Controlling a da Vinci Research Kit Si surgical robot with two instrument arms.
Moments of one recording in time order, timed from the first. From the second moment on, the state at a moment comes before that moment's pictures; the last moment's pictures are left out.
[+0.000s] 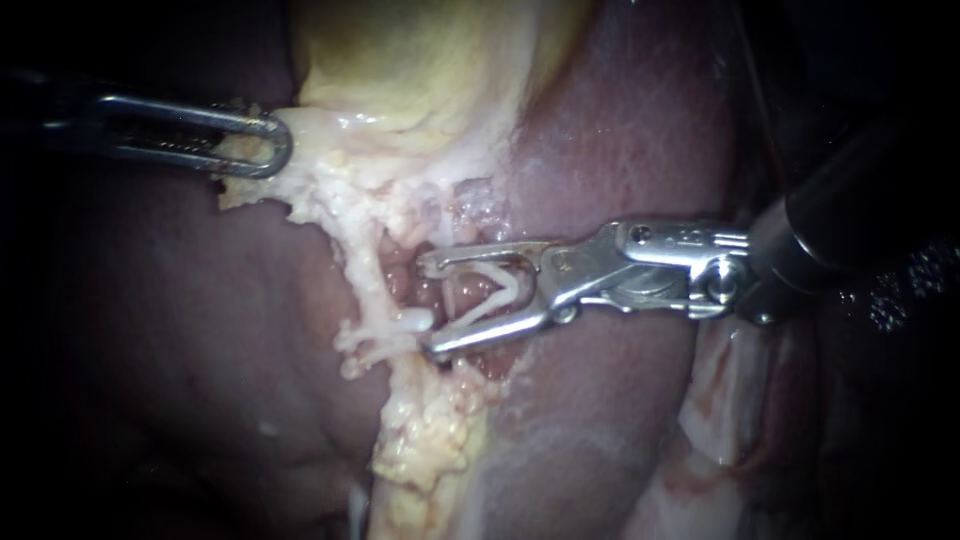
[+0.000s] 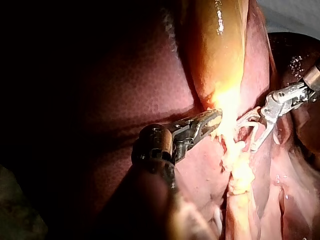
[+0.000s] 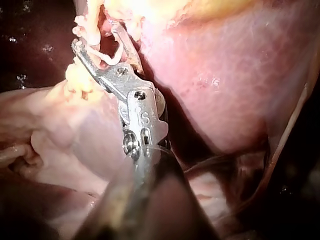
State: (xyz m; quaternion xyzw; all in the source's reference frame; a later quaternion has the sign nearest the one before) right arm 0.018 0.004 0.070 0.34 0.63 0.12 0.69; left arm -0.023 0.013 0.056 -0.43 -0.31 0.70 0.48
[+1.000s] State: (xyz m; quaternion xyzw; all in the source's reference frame) right arm 0.026 0.006 0.068 0.35 0.65 0.18 0.65; left arm -0.023 0.013 0.057 -0.43 -0.32 0.70 0.48
